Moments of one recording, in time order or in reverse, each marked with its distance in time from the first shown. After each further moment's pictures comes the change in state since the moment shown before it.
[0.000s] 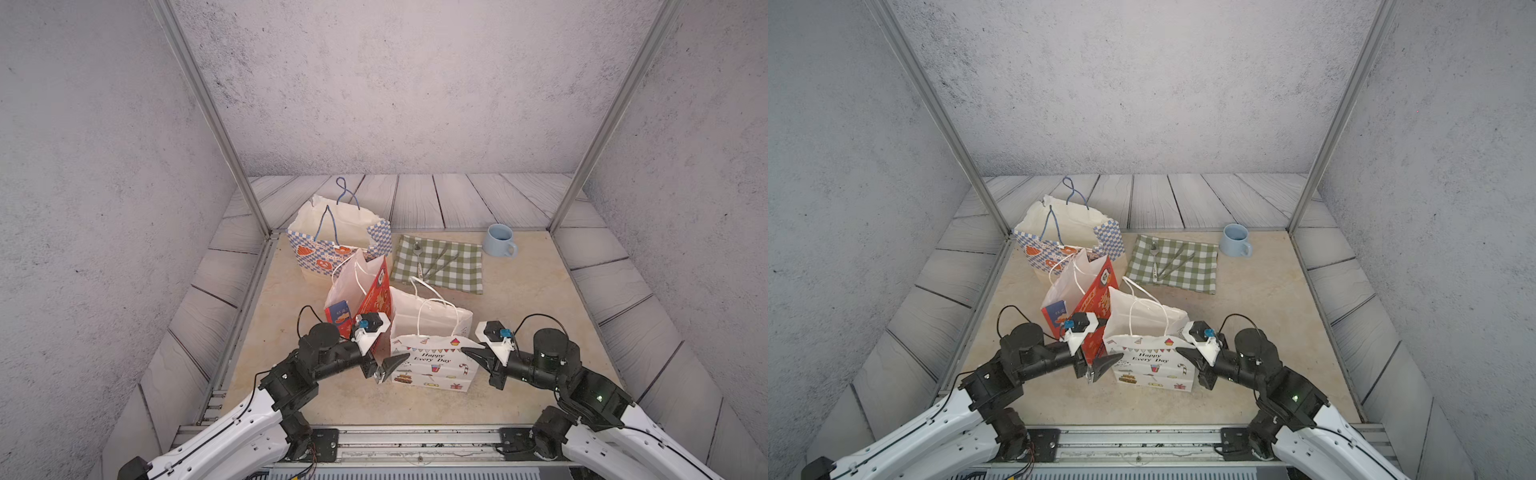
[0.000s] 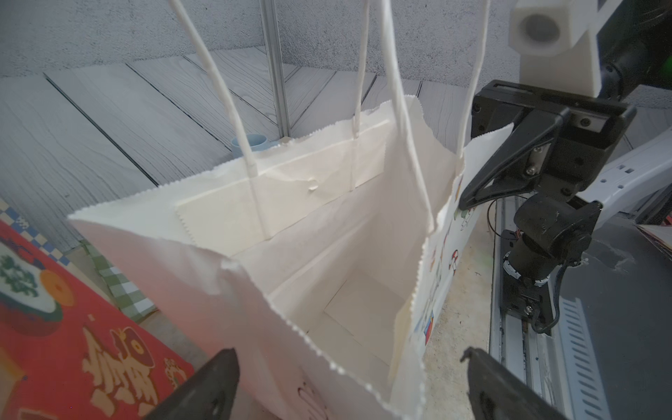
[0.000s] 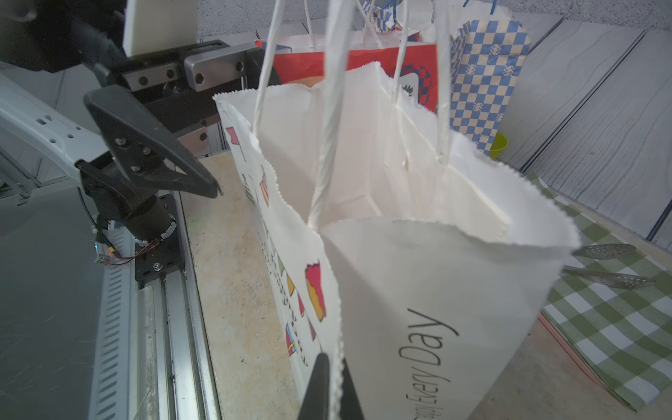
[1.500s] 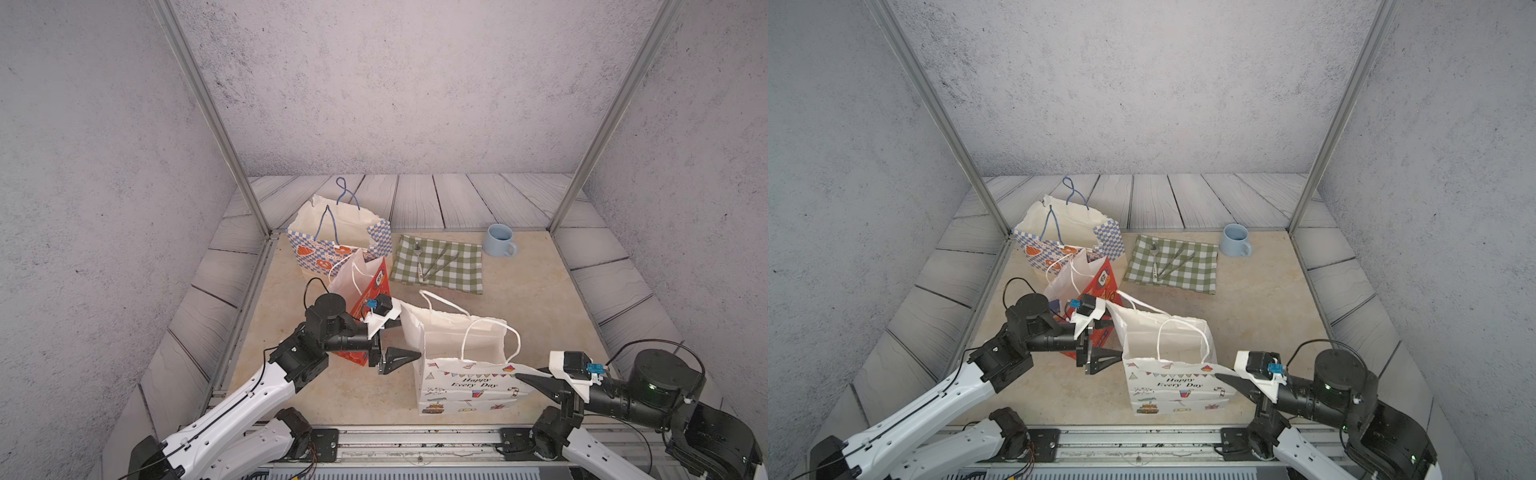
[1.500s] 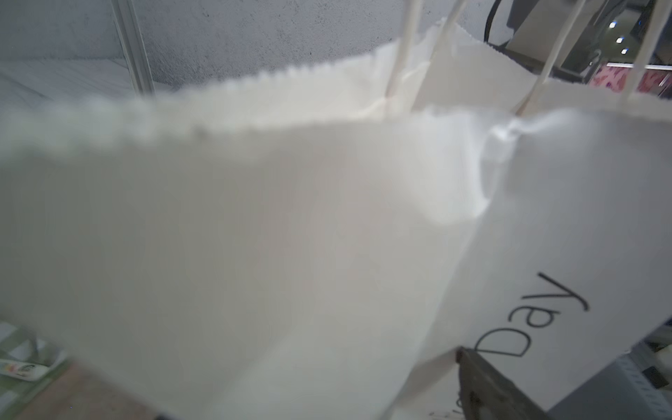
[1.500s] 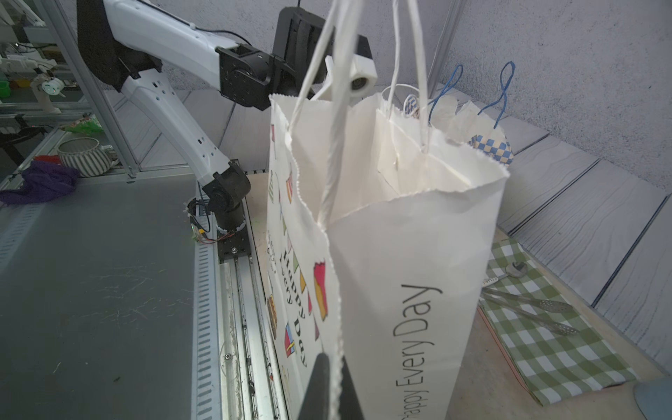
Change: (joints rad) left arm 0.073 0.234 0.208 0.052 0.480 -0.070; right arm 0.000 -0.126 0.493 -0.561 -0.102 -0.138
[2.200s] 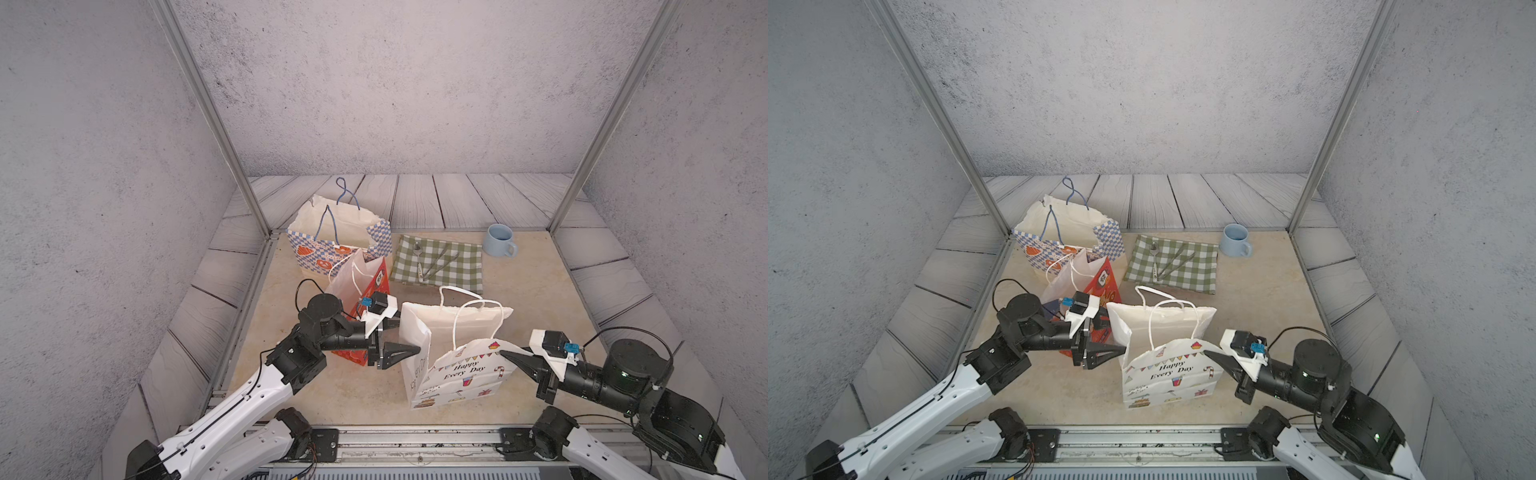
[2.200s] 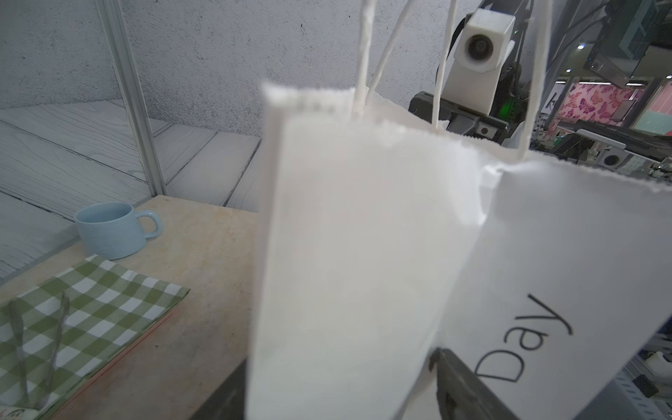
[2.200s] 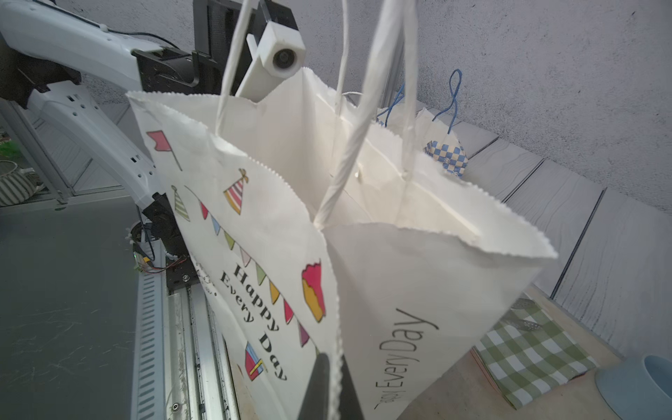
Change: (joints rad) left arm -0.003 -0.037 0.005 0.043 0.018 -0.026; right arm 0.000 0.018 -0.116 0.202 0.126 0.049
